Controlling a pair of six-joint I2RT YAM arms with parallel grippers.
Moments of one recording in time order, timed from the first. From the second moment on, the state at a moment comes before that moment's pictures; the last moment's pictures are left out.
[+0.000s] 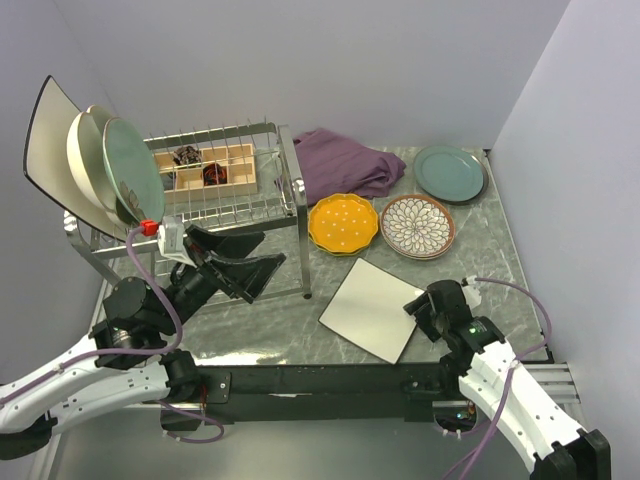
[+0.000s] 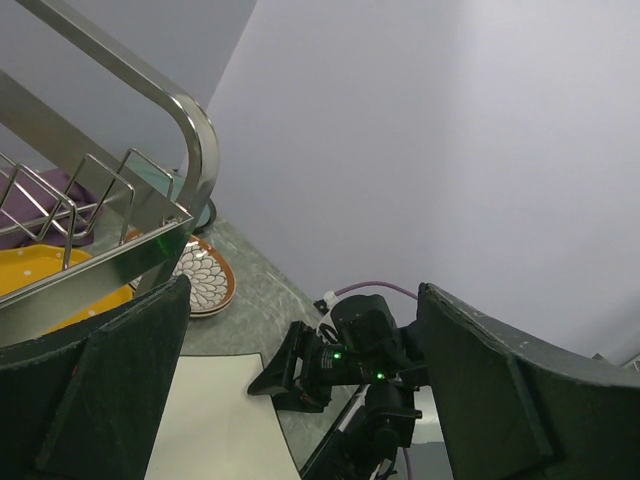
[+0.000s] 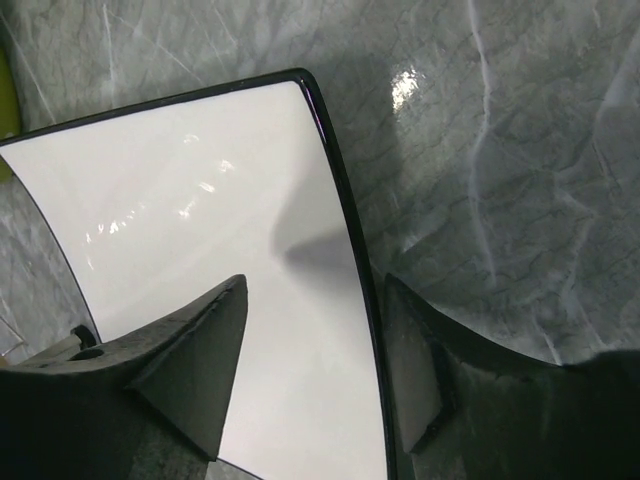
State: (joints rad) left arm -1.08 0.52 0.77 0.09 -0.24 -0.52; right arm 0.38 0.55 0.26 -0.67 0.19 1.19
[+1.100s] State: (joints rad) left arm -1.08 0.69 1.20 -0.12 -0.40 -0.44; right arm 0.38 0.44 0.80 -0.66 0.16 0.85
